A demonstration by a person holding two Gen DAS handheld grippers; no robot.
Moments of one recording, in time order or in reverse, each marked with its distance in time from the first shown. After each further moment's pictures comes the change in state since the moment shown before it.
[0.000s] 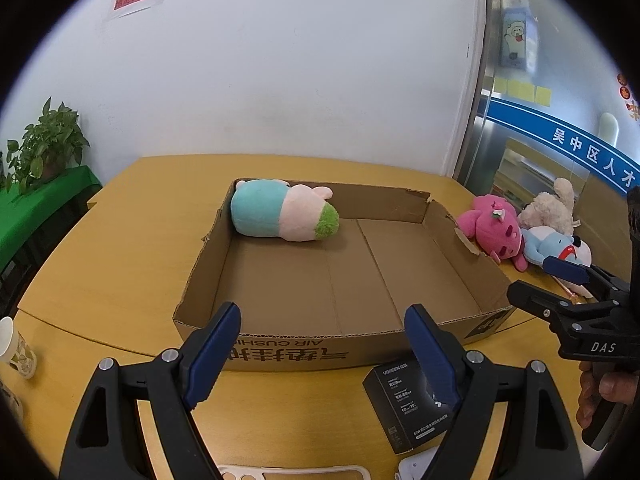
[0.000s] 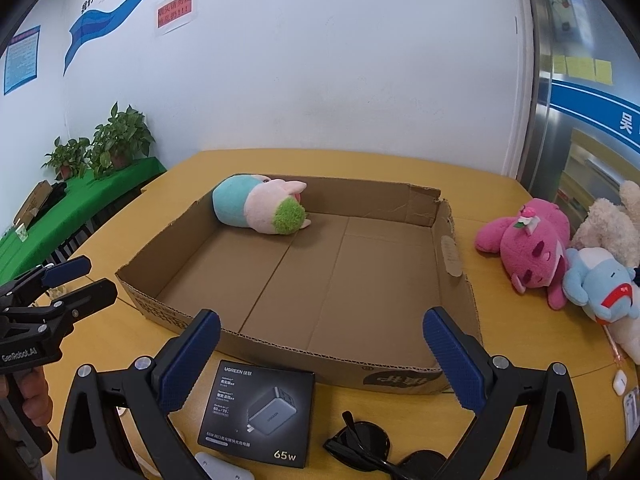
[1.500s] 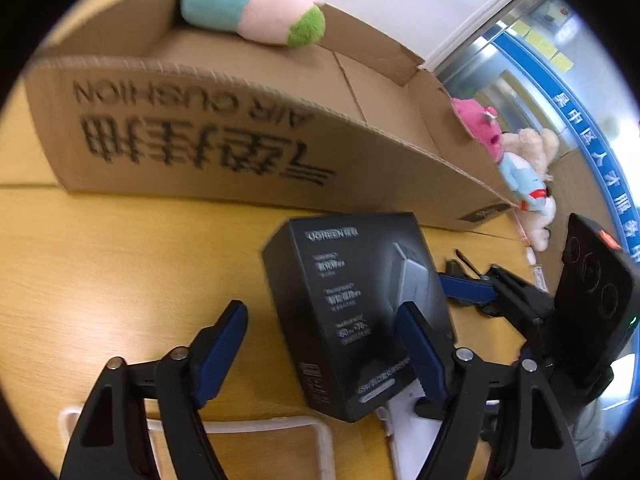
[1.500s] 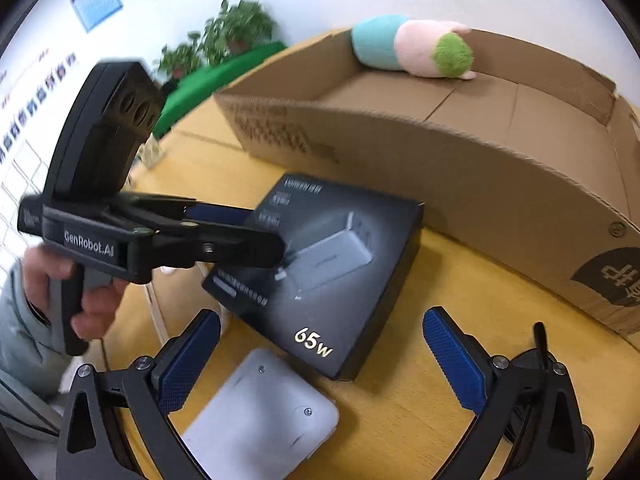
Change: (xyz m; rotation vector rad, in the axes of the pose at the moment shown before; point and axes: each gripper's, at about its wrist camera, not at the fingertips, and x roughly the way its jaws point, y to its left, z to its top) left arm 0.107 0.024 -0.091 -0.242 0.511 -0.369; right arm 0.097 0.058 -0.101 -0.179 0.389 0.493
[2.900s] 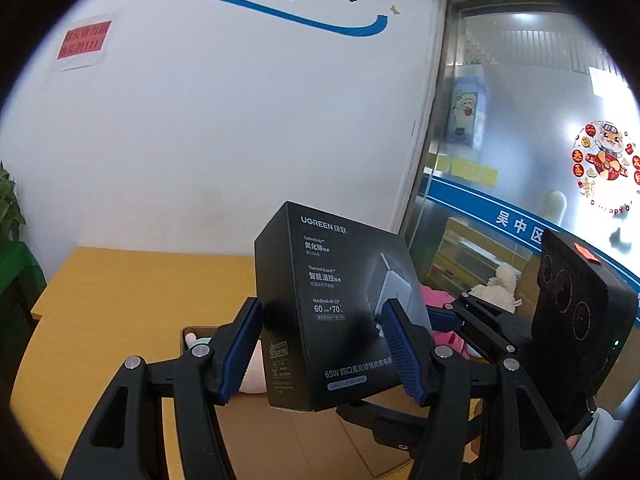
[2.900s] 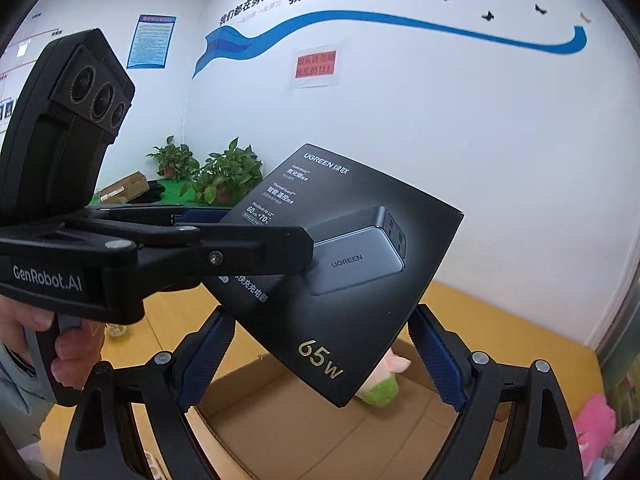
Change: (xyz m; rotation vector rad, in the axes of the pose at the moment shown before) left arm -0.205 -0.127 0.166 0.384 -0.654 0.103; right arm -0.154 0.061 0.218 -0.284 -0.563 -0.234
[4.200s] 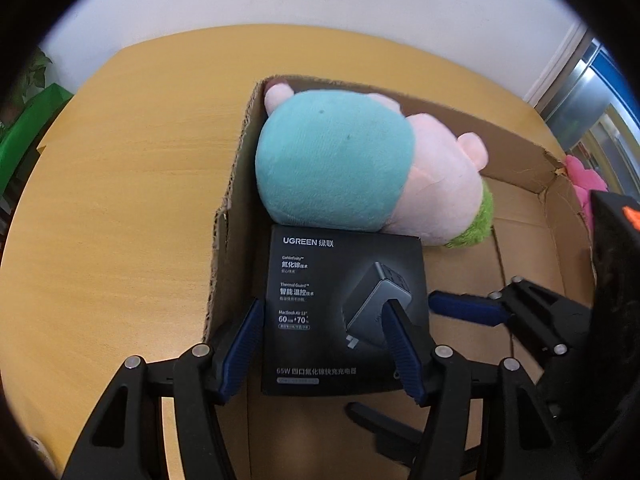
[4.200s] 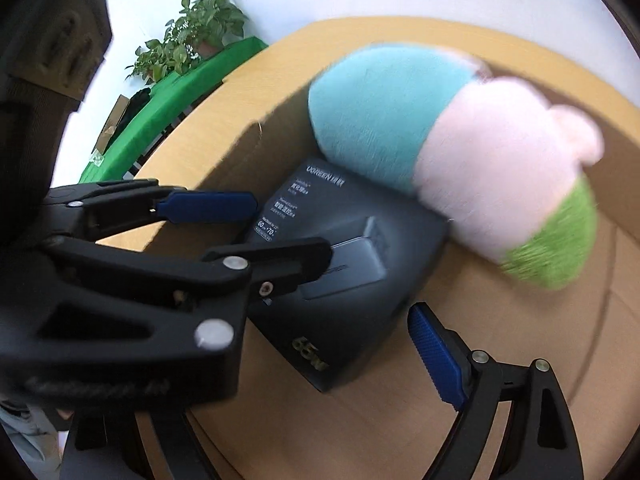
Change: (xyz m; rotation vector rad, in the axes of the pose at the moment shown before) left arm 0.158 0.119 -0.145 -0.204 0.684 0.318; right arm 0.245 -0.041 -0.160 0.315 0.643 0.259
